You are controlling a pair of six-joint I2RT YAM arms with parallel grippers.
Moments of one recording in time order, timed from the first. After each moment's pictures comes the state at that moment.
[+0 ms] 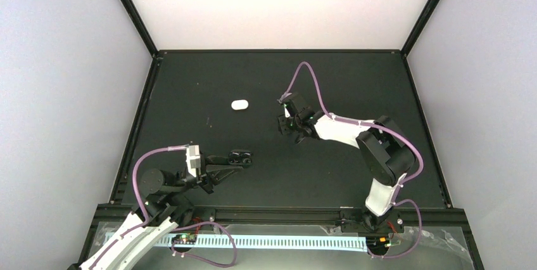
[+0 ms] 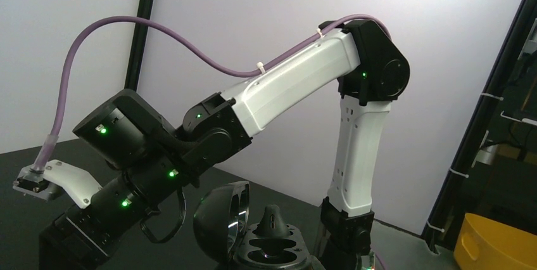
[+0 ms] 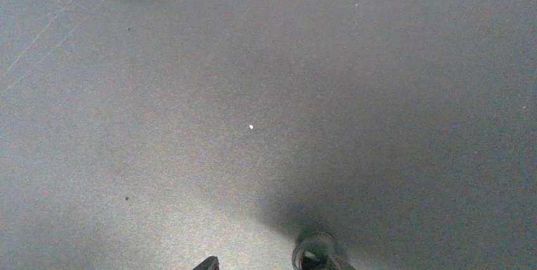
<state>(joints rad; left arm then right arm) -0.71 0.04 0.24 0.10 0.50 -0.44 0.70 1.78 1.03 -0.13 0.04 0.33</state>
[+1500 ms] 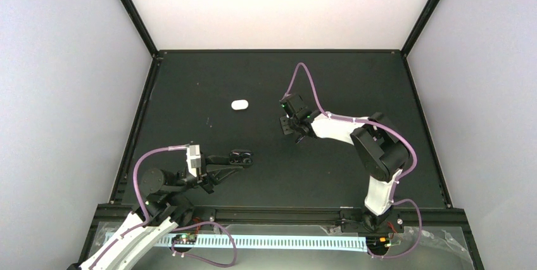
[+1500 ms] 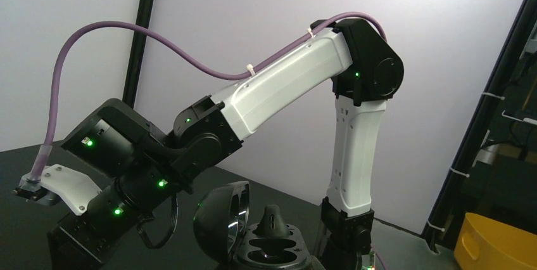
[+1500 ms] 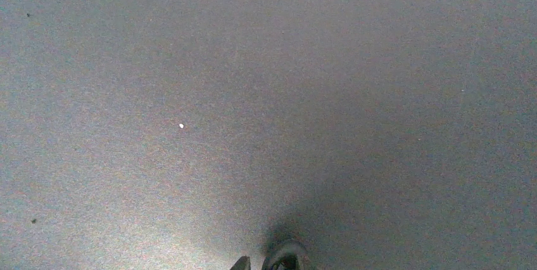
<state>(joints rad) -0.71 0.05 0.24 0.10 0.50 -0.44 0.70 1.84 1.06 -0.18 0.16 0.32</state>
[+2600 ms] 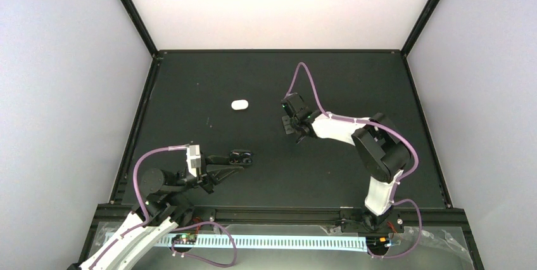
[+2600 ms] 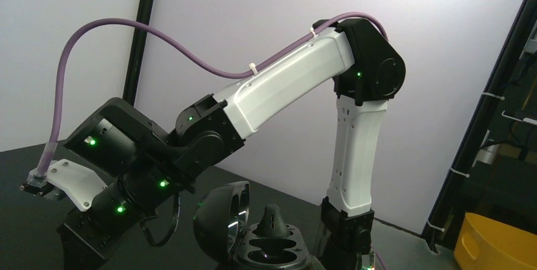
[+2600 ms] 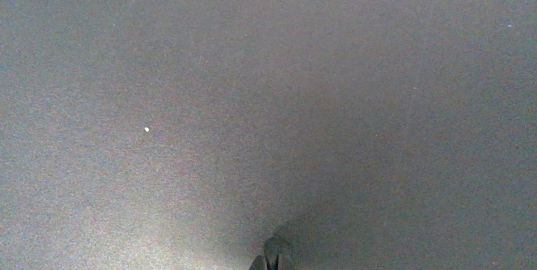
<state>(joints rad) -0.71 0.05 0.24 0.10 0.50 -0.44 0.70 1.83 1.06 -0.19 0.23 0.32</state>
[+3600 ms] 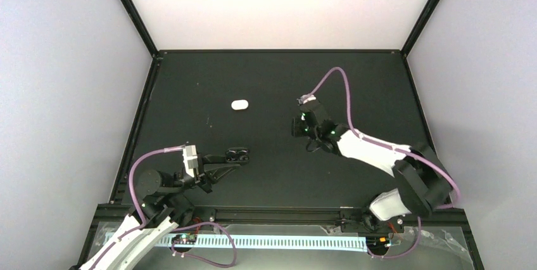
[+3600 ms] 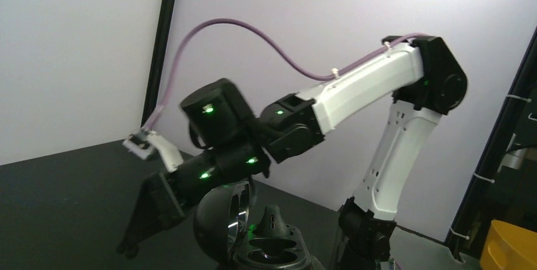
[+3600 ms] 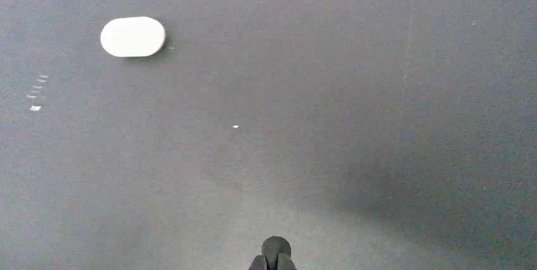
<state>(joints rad) -0.71 0.01 0.27 0.04 0.44 -0.40 0.70 1.50 0.83 -0.07 0.13 0.48</state>
